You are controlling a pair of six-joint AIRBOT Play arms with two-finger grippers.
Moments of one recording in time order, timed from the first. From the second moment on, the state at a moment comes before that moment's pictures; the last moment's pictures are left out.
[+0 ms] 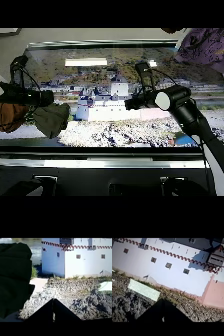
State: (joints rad) left arm -0.16 -1.10 1.33 1.44 -1.33 -1.75; right arm 0.46 -1.20 1.23 -1.48 0.99 1.67
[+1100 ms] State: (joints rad) left arm -0.16 -1.10 1.33 1.44 -1.31 -1.75; right arm 0.46 -1.20 1.23 -1.48 0.99 1.67
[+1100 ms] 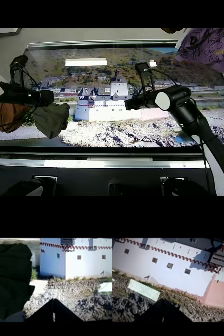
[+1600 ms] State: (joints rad) left arm -0.16 -1.11 1.33 1.47 -1.29 -1.80; right arm 0.46 -1.20 1.23 -1.48 0.99 1.67
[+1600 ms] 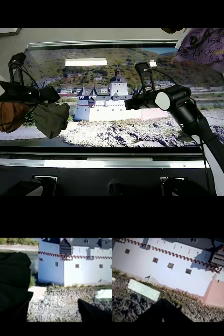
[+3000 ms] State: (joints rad) left arm -0.06 -1.17 1.14 1.11 -0.91 -1.75; right arm 0.46 -1.08 1.23 -1.54 1.03 1.71
